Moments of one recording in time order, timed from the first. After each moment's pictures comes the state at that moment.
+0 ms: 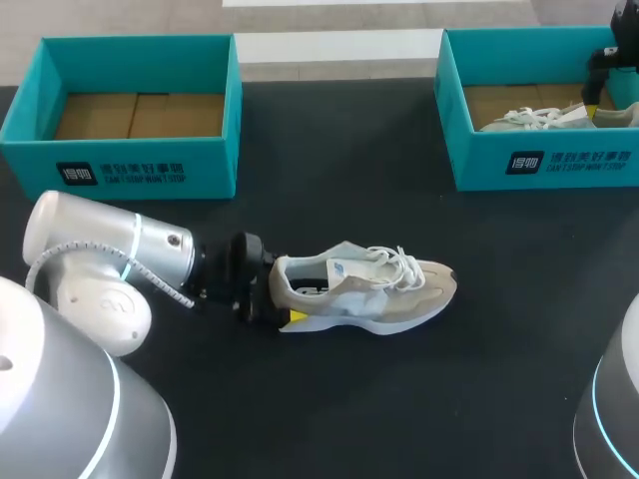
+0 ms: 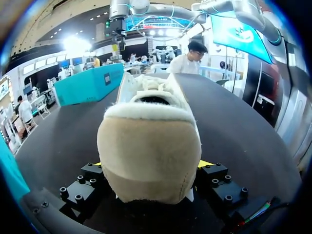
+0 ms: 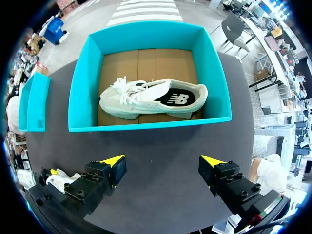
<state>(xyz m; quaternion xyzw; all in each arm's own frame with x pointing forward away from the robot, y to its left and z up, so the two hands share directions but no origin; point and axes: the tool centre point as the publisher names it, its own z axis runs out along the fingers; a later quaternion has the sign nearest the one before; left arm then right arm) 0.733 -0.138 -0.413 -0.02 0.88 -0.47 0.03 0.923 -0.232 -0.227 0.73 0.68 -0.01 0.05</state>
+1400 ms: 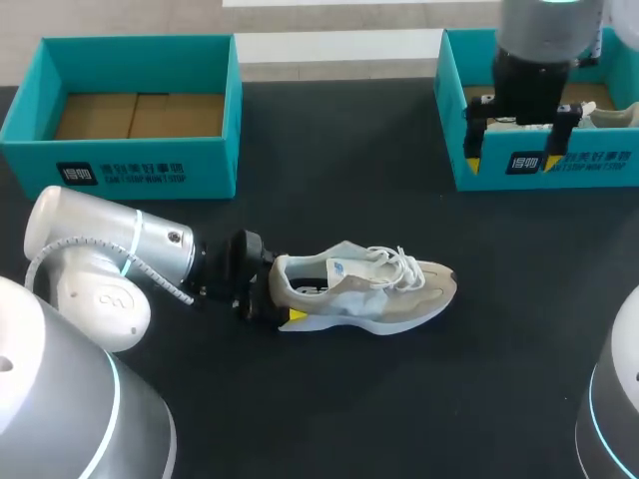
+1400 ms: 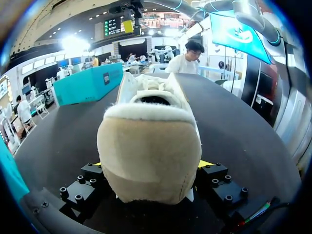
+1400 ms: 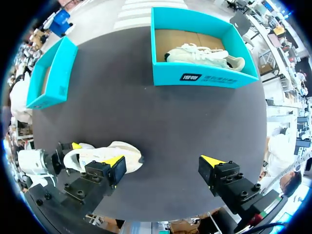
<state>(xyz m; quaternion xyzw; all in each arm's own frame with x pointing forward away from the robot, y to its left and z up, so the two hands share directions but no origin) 0.734 -0.138 -0.413 -0.01 0.88 -0.47 0.03 0.795 -0.029 -0.205 0.73 0.68 -0.02 0.03</state>
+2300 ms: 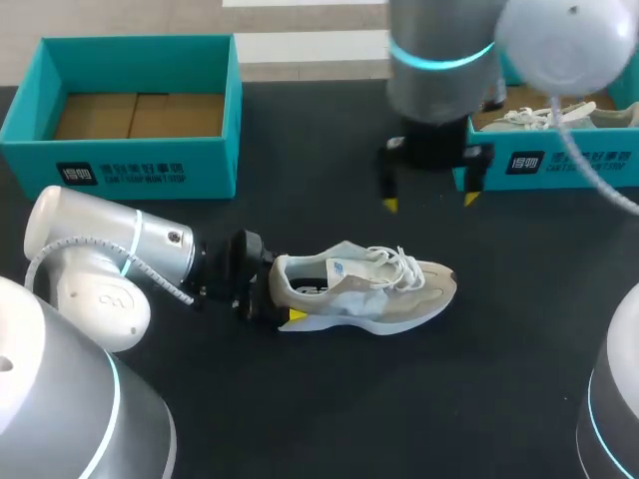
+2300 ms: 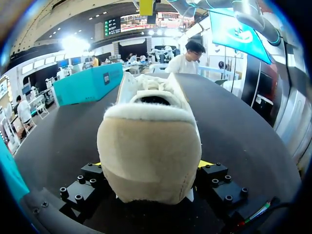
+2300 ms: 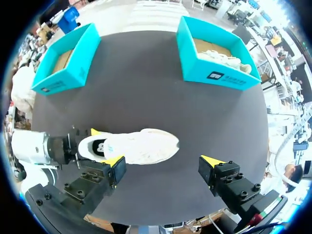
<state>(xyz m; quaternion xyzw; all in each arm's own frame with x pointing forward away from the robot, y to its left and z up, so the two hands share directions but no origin) 0.734 -0.138 -0.413 -0.01 0.88 -0.47 0.03 0.729 0.102 -0.209 0.71 0.70 0.01 0.09</state>
